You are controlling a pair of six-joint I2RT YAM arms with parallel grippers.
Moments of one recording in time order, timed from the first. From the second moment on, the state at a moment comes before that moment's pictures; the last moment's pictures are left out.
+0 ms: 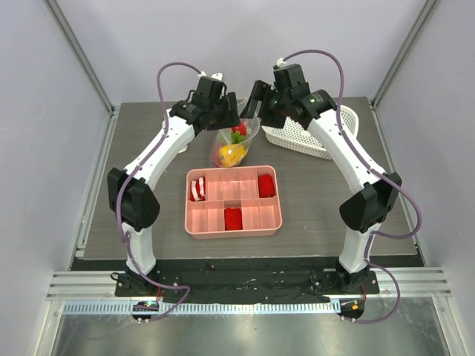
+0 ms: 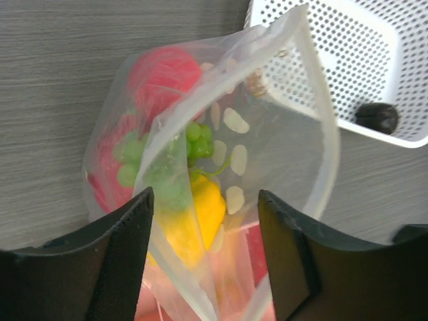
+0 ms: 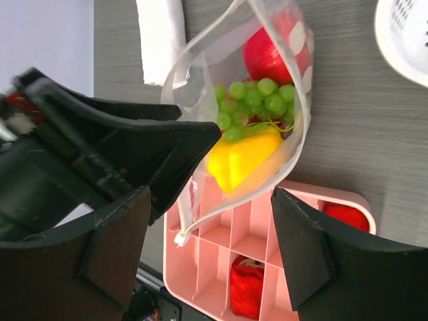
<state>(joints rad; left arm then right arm) -0.50 1.95 1.95 -0.69 -0.03 -0.49 0.47 1.86 2.05 -0.83 -0.12 0.66</state>
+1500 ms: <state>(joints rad) -0.44 1.94 1.96 -0.72 0.03 -0.53 0.54 2.16 2.14 -0.80 -0.15 0.66</state>
